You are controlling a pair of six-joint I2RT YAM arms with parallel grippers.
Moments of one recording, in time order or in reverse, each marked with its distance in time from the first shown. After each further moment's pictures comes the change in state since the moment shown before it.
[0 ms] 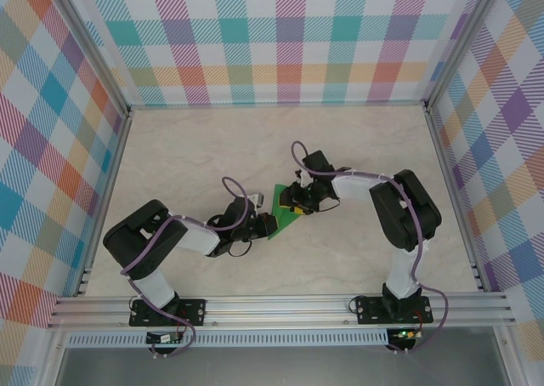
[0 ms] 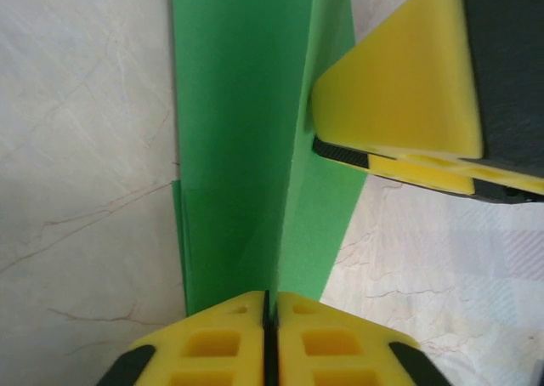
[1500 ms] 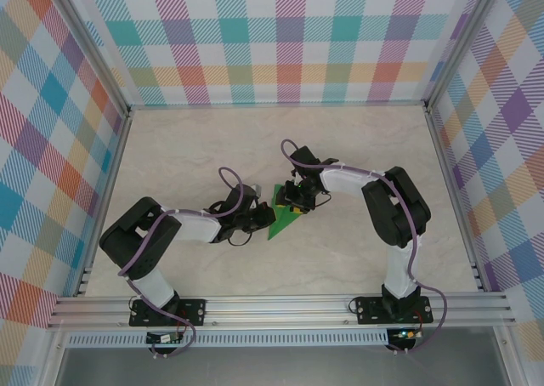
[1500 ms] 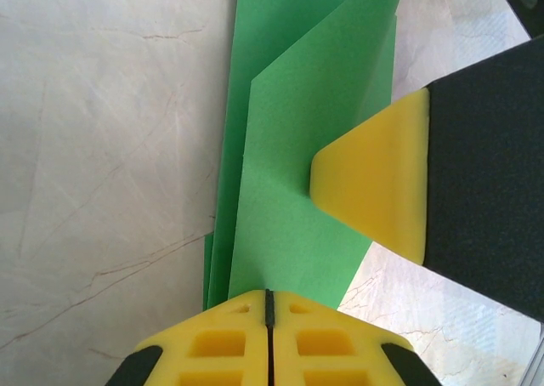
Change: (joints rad) left arm 0.059 -0.013 0.138 -0.265 0.039 -0.077; right arm 0.045 0.067 0.158 -0.220 0.151 0.064
